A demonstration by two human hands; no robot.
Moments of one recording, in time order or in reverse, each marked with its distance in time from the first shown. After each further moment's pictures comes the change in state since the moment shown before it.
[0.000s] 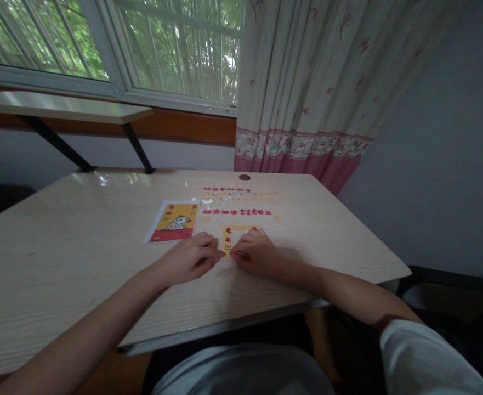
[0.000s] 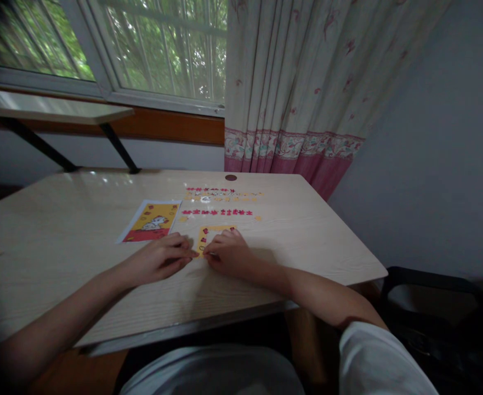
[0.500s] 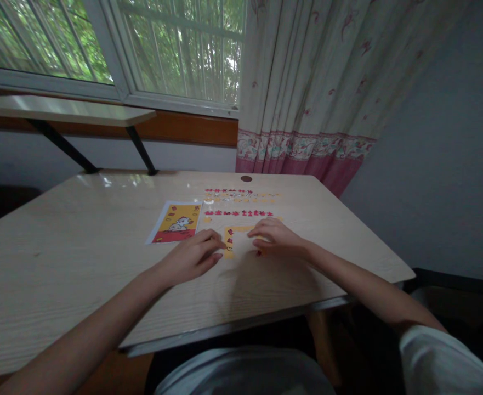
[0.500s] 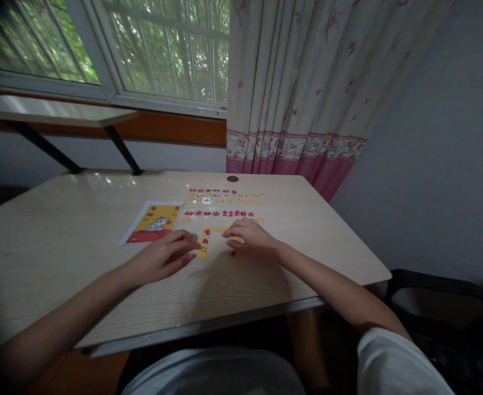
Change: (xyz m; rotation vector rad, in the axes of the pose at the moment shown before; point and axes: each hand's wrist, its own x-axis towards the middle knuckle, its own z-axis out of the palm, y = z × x) left_hand 0.003 -0.001 0.002 -0.049 0.091 -0.071; right_hand 0.000 0.055 -0.037 0.081 -0.135 -0.057
